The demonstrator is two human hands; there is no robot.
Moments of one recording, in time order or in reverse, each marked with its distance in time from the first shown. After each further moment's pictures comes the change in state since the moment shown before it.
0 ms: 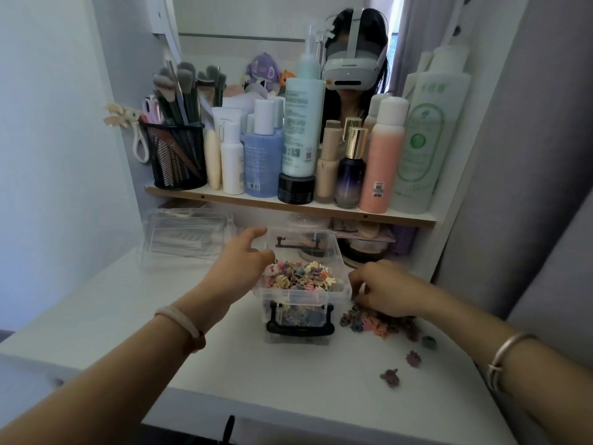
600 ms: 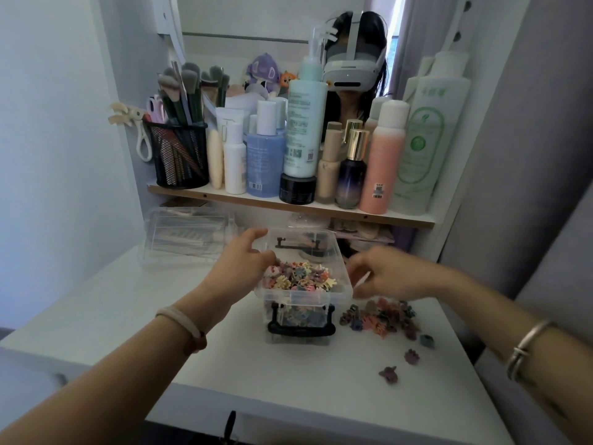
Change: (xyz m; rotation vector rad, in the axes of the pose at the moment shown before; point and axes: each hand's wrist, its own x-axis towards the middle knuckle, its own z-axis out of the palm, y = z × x) left_hand -0.012 0.008 -0.001 -0.019 -0.012 -0.004; right_hand -0.009 -0.012 -0.027 0.226 -0.064 -0.020
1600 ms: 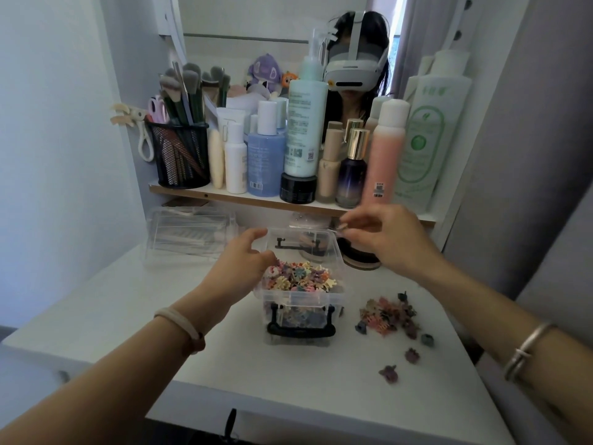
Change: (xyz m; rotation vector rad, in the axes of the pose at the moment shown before) left_hand -0.003 0.000 0.000 -0.010 0.015 0.008; right_hand -0.003 -0.019 -0.010 0.310 0.634 -0.118
